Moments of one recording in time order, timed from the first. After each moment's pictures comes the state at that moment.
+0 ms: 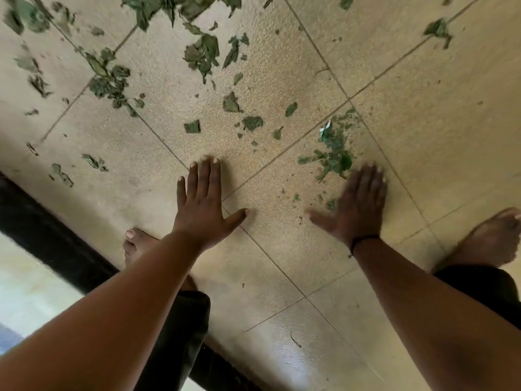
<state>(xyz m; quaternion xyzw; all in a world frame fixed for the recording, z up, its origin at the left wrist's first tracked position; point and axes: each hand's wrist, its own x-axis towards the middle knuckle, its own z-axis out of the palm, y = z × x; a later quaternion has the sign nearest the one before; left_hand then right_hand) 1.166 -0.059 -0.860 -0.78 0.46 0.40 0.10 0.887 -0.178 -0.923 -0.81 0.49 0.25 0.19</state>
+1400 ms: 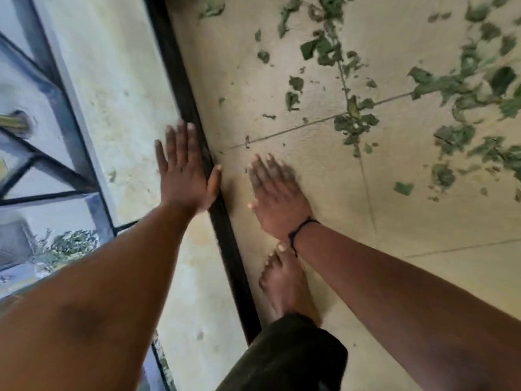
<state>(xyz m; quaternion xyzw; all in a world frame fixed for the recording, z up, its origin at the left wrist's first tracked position) 1.469 0.111 -0.832 -0.94 0.29 0.17 0.10 1.321 -0.019 -0.880 -0.98 0.05 0.12 0.16</state>
